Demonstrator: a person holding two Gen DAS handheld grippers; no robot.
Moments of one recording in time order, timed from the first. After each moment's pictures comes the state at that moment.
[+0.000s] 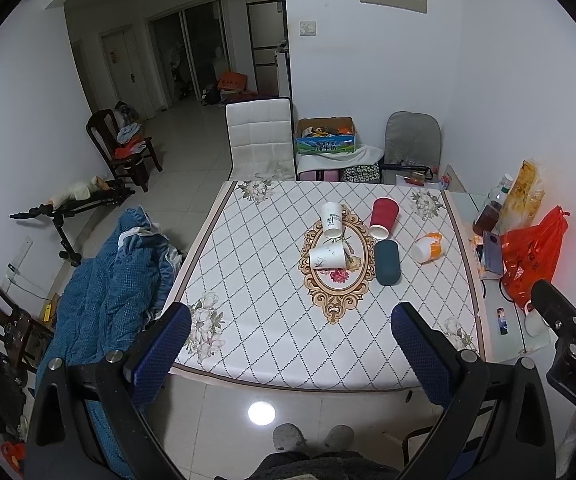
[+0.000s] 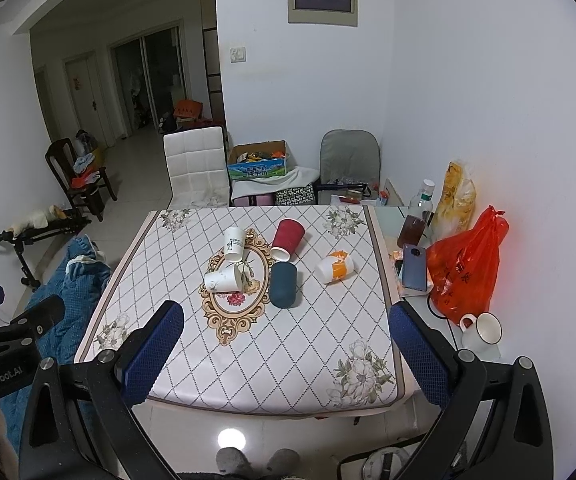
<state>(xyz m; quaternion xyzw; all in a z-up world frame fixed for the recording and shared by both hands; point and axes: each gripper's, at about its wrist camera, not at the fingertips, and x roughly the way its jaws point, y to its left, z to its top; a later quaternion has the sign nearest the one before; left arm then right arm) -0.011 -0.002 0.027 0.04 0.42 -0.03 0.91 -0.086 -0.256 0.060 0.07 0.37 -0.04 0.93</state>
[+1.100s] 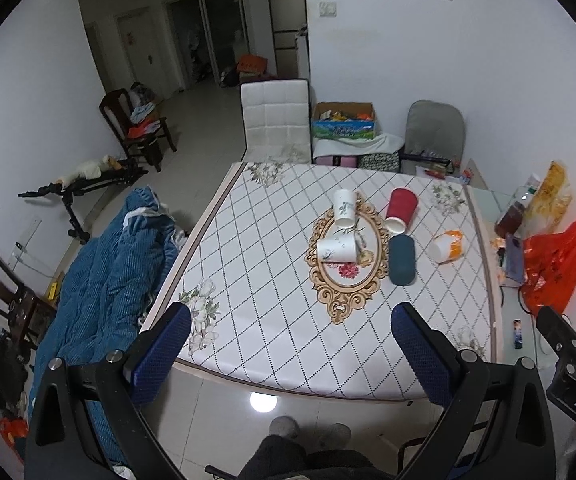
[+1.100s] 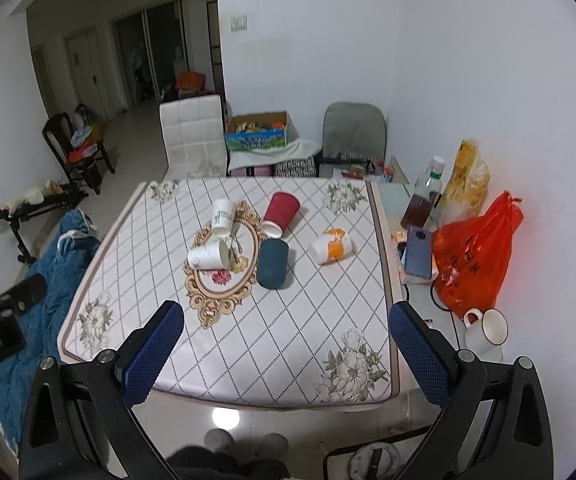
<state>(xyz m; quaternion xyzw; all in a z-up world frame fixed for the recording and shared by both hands) 0.027 -0.023 -0.021 0.04 0.45 0.02 0.89 -0.035 -0.282 0.007 0.05 0.43 -0.03 0.90</state>
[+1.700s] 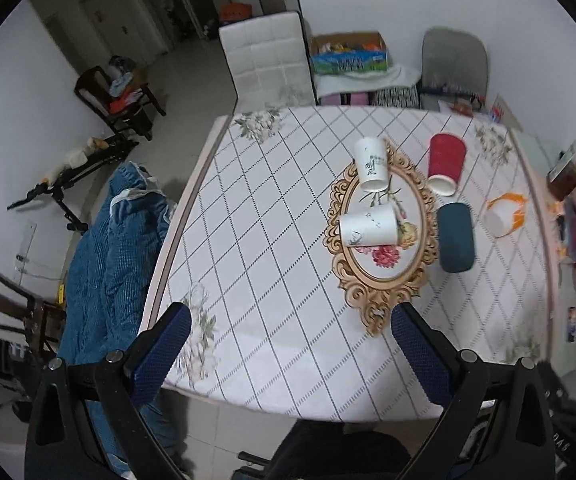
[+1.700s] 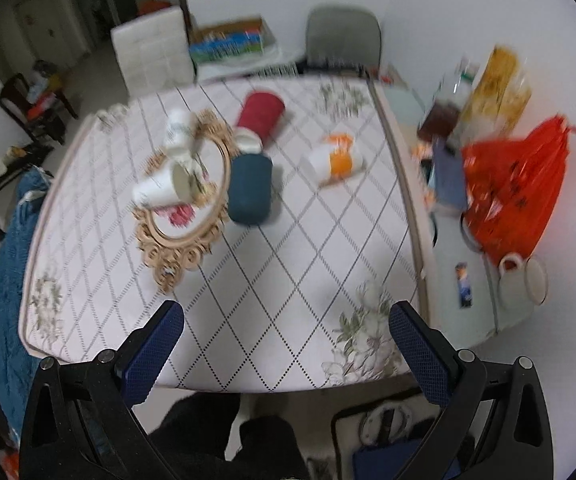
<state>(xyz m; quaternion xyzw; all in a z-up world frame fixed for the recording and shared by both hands) 0.179 -0.025 -0.147 0.10 0.54 0.02 0.83 0.086 -0.277 -0.175 0.08 0.58 -0.06 0.81</state>
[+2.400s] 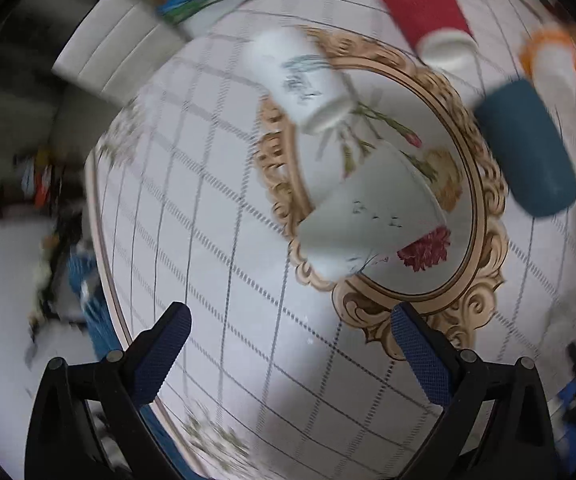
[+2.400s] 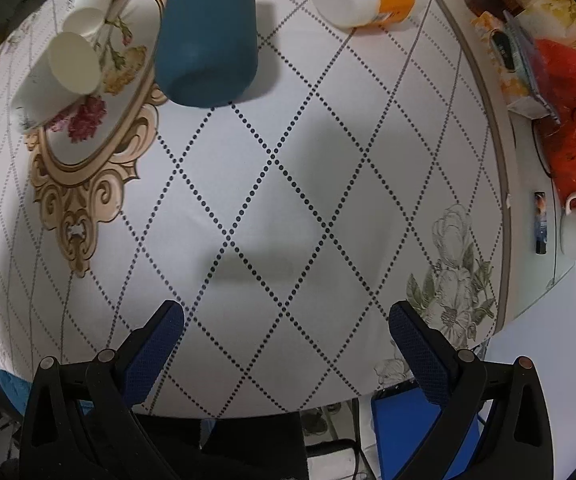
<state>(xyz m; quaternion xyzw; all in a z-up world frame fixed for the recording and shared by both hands) 0.317 -0.102 -0.333 0.35 0.62 -0.13 0.69 0.153 -0.254 -0.380 0.09 0.73 -0.09 0.67</state>
